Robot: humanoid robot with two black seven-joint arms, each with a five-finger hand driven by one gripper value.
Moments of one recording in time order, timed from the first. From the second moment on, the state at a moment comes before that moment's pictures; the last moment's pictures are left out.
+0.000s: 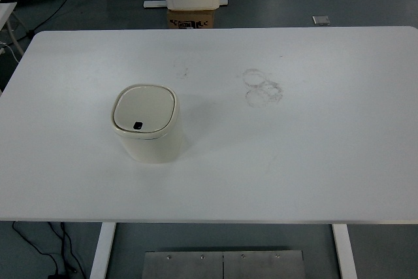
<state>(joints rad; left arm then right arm) -1.56 0.76 0.18 -0.75 -0.16 -0.45 0.16 0.03 0.00 0.28 0.10 -0.31 0.06 0.15</state>
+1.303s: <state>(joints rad) -0.96 0.68 -0.59 -0.43 -0.32 -0.44 -0.01 0.03 0.00 0.28 0.10 -0.31 0.06 0.15</state>
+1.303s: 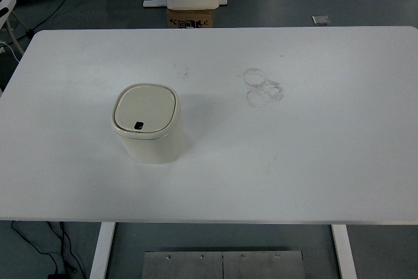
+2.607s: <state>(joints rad) -0.80 0.55 -0.72 -0.33 -0.36 -0.47 -0.03 0.03 0.00 0.28 0.10 -0.31 0.06 0.15</state>
